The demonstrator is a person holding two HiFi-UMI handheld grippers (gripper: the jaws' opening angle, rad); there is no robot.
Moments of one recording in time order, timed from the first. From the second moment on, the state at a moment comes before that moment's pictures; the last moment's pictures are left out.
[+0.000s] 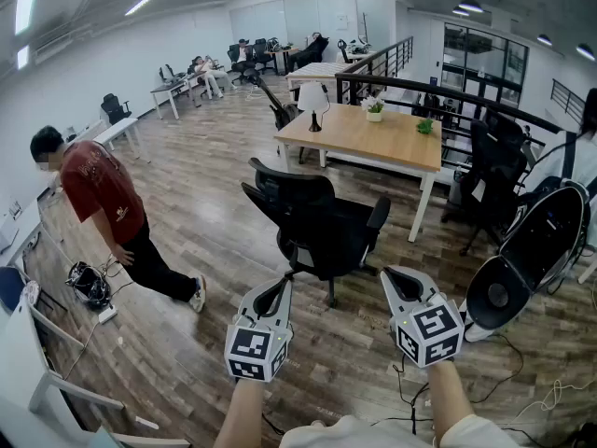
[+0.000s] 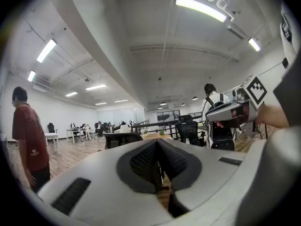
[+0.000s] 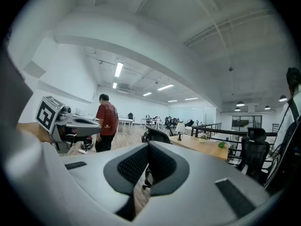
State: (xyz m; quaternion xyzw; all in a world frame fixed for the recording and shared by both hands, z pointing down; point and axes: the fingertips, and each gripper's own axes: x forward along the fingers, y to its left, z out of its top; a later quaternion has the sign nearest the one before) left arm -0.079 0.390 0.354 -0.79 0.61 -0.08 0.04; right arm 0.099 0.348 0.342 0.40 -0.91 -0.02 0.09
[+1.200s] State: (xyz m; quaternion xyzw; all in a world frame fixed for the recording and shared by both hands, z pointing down) left arm -0.044 0.396 0.372 -0.76 0.64 -0.08 0.03; right arm 0.132 0.332 0.355 0.35 -0.93 0.00 0.06
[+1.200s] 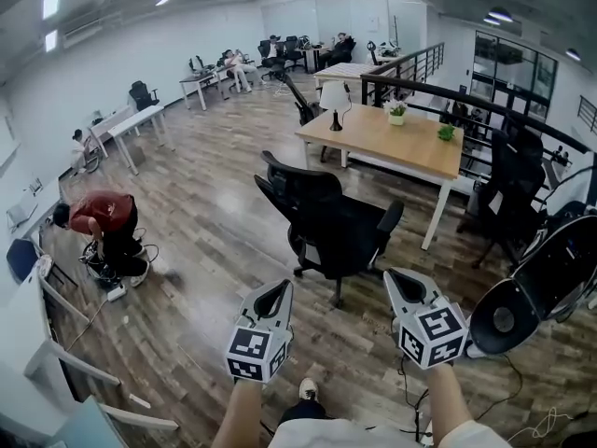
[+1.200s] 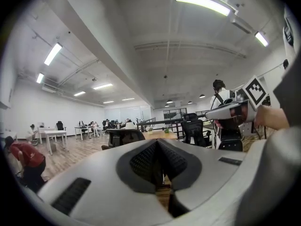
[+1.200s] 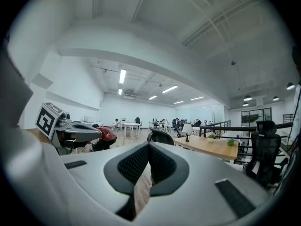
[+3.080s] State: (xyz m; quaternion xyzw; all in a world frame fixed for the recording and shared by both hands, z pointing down) left arm -0.255 0.073 0.439 -0.76 0.64 -0.09 -0.04; right arm -0.069 0.017 0.417 0.35 -0.93 0.03 0.13
